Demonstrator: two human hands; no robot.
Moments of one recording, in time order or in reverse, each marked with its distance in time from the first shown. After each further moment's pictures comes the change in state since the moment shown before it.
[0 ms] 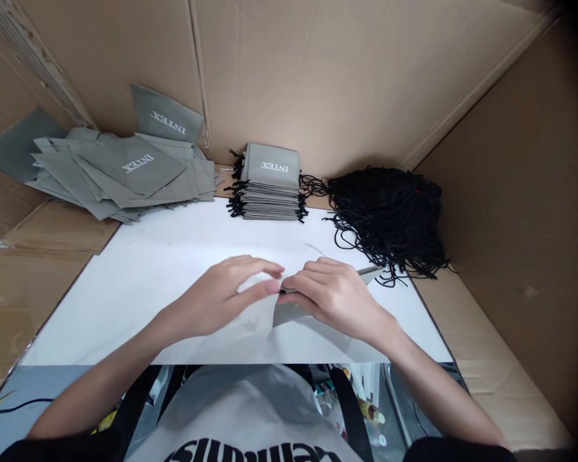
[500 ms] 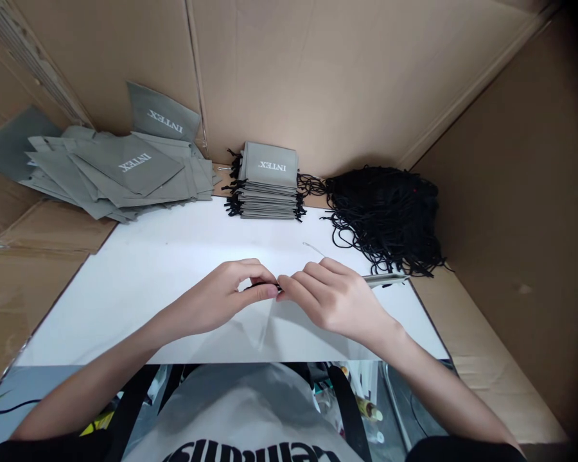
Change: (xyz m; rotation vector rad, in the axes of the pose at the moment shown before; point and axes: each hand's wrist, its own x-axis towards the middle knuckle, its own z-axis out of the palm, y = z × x) left_hand 0.005 0.005 0.001 -0.199 -0.083 -0.062; right_hand 0.003 -0.012 -0.010 -0.375 0.089 -0.145
